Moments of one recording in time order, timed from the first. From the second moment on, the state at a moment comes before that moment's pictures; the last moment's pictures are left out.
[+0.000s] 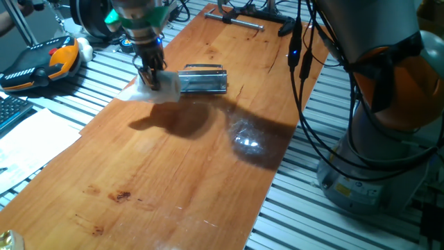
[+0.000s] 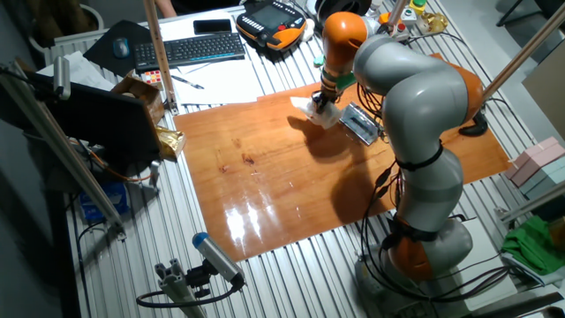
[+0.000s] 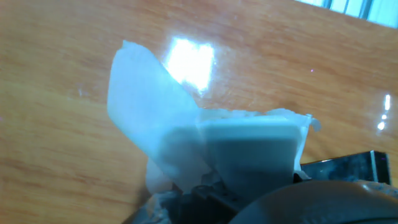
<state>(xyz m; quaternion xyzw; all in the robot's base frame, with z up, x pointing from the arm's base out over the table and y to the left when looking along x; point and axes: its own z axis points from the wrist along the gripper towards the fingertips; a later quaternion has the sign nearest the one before) 0.620 -0.006 0.133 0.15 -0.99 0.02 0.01</state>
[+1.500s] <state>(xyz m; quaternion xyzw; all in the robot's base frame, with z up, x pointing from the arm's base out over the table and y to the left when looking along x) 0.623 -0.016 0.136 0.14 -0.99 0.02 0.05</state>
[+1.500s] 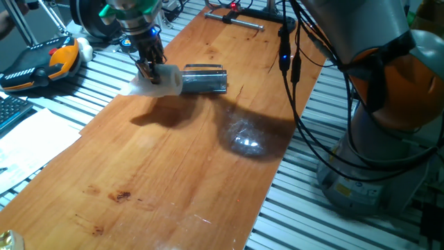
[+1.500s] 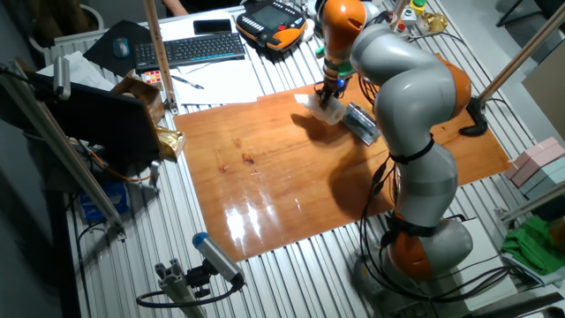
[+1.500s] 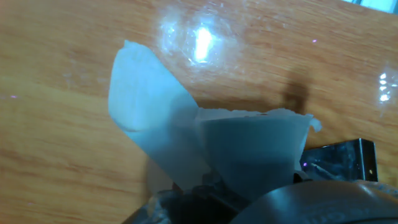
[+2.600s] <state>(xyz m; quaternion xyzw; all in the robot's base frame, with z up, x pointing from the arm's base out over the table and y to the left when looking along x) 0.678 -0.081 0.113 0.21 -0.98 0.02 0.02</state>
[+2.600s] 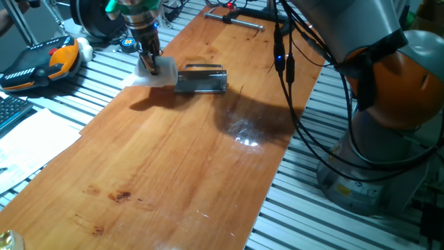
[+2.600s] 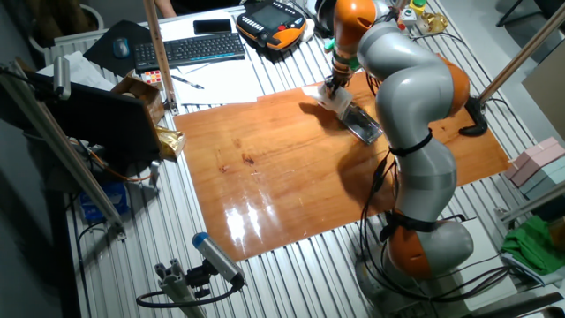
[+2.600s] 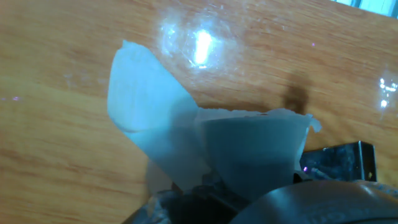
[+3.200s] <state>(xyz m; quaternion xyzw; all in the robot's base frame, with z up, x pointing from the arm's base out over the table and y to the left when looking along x) 0.669 -0.108 0.105 0.22 -0.98 0.02 0.03</state>
